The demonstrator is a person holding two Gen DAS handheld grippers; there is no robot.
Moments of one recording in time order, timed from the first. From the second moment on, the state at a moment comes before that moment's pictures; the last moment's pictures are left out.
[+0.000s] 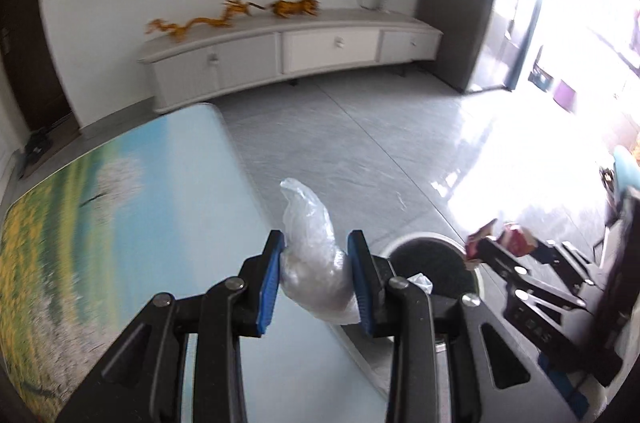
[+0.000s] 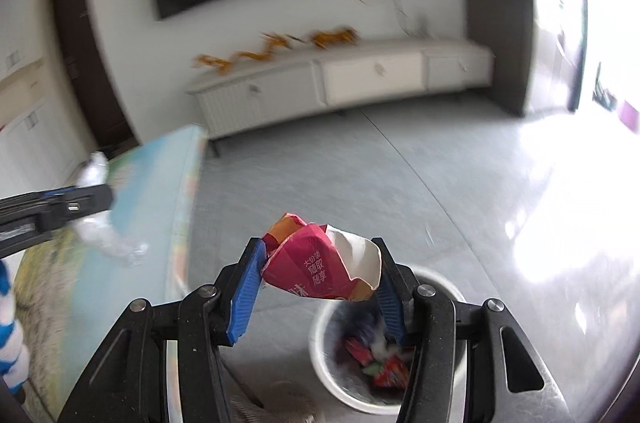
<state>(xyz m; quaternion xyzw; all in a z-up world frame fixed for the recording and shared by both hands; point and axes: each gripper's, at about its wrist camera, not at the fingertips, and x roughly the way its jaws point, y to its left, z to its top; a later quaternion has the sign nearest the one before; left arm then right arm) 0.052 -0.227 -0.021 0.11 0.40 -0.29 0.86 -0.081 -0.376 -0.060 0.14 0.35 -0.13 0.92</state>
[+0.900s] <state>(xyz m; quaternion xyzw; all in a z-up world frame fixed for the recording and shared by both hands) 0.057 -0.373 -0.110 0.14 0.48 -0.39 0.77 -0.109 -0.493 -0.160 0.23 0.41 -0.26 0.84</state>
